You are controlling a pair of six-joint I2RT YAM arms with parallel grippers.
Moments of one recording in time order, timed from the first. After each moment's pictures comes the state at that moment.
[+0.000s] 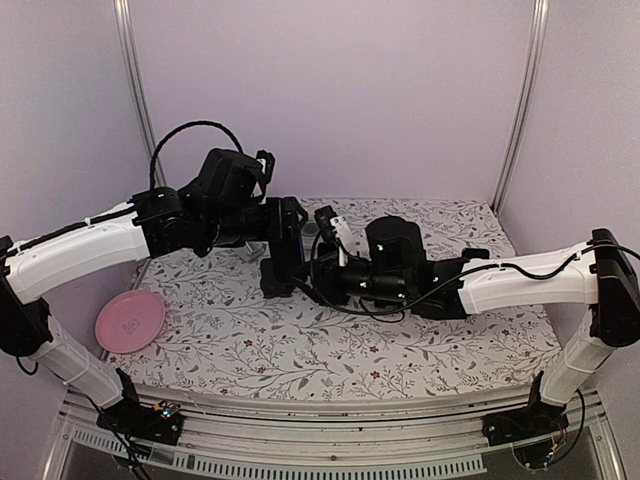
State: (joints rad) left arm -0.94 1.45 1.37 -0.46 -0.37 -0.57; right arm 1.08 1.64 1.09 0.30 -0.08 0.45
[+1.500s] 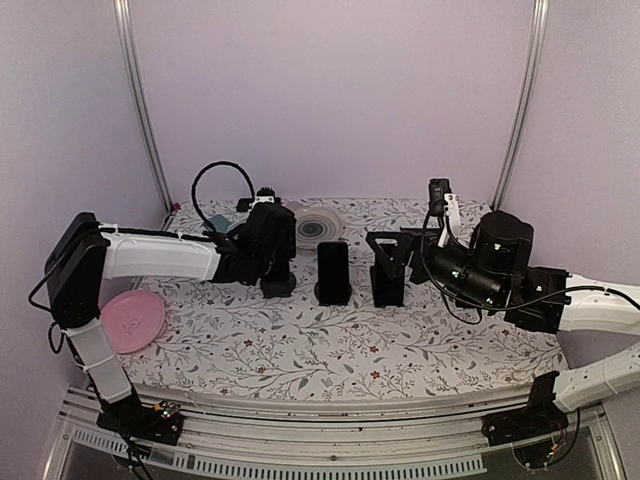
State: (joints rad) left arm -0.81 1.77 1.17 0.02 -0.78 -0.44; right arm 1.03 1.10 0.80 0.21 0.25 0.49
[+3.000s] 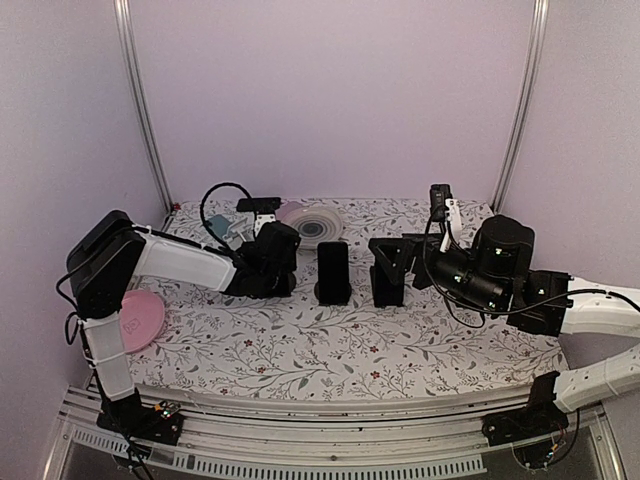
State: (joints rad) left arm -0.79 1.92 1.11 0.18 -0.82 -0.47; right arm 1.03 1.07 0.77 0.19 0.24 0.49
